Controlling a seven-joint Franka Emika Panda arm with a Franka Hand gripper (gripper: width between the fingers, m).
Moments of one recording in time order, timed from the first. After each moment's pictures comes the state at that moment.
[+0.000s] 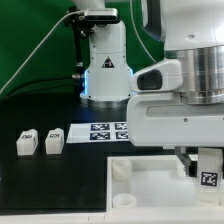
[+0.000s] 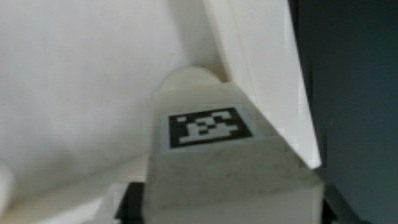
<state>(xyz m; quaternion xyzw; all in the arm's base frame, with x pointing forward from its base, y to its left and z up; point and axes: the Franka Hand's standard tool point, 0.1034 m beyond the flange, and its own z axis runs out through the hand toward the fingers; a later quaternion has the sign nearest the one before) 0.634 0.112 0.069 -0.97 0.24 -0.03 0.06</state>
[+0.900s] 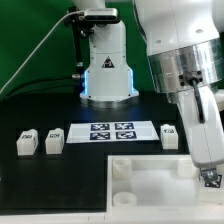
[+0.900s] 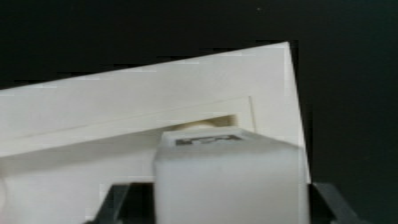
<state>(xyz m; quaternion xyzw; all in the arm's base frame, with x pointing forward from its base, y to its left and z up) 0.623 0.113 0.068 -0.65 0.75 0.03 0.13</state>
